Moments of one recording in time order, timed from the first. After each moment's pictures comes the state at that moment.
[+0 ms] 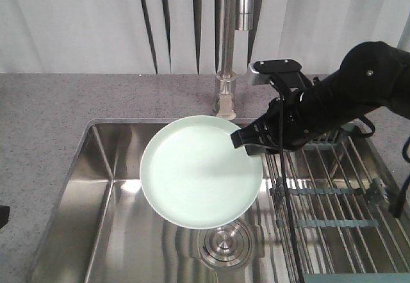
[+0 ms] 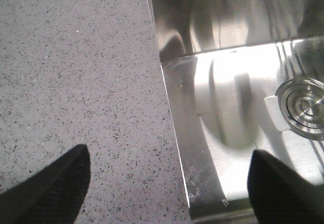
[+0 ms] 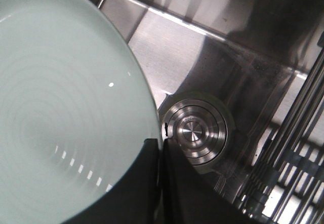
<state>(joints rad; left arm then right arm) -0.13 0.68 -0.66 -0.06 0.81 0.06 0.34 1.61 -1.28 0.41 0.84 -0.28</state>
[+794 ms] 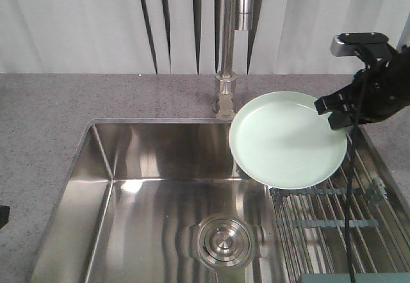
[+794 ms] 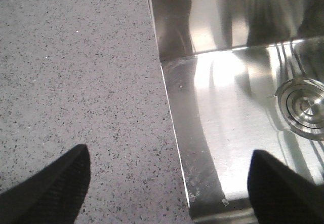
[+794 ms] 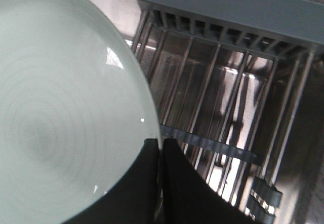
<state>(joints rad) -0.13 0.68 -0.66 -0.06 0.81 0.06 0.00 1.62 -1.39 0.28 1.01 -0.33</state>
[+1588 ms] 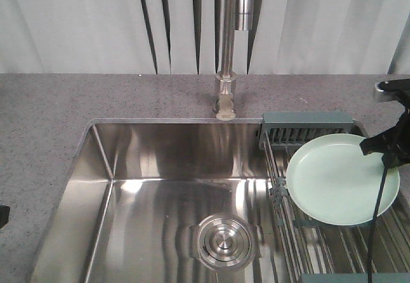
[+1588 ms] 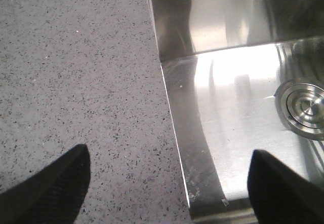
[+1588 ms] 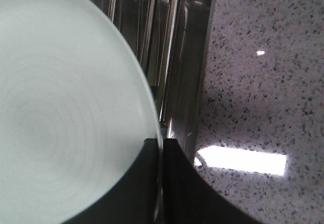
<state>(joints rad) -0.13 0.68 -0.66 -0.06 0.81 0.06 -0.16 1.67 -1.22 0.08 0.91 -0.32</state>
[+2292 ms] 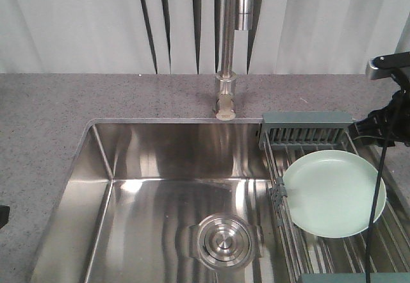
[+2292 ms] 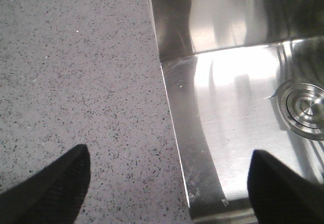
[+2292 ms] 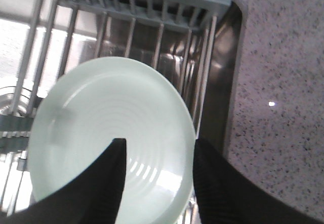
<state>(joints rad) -0.13 0.68 -0.66 -0.06 0.81 0.06 -0.05 1.49 -1.17 0.10 0.83 -0.29</state>
